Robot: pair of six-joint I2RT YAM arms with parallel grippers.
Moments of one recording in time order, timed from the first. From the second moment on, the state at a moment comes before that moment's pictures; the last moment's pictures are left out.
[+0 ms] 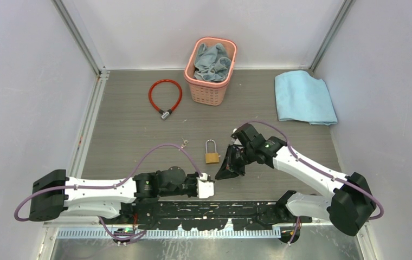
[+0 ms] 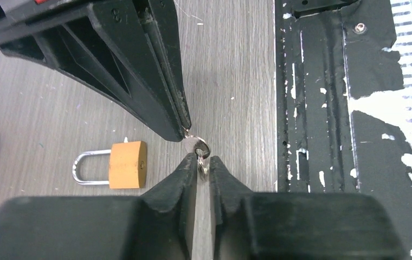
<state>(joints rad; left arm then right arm) -1.34 1.06 0.47 0.21 0.02 0.40 0.71 1.16 0.77 -0.63 -0.57 1.06</state>
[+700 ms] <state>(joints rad) -1.34 0.94 0.56 0.06 0.01 0.26 0.71 0.97 0.77 -0.54 -0.42 0.93</state>
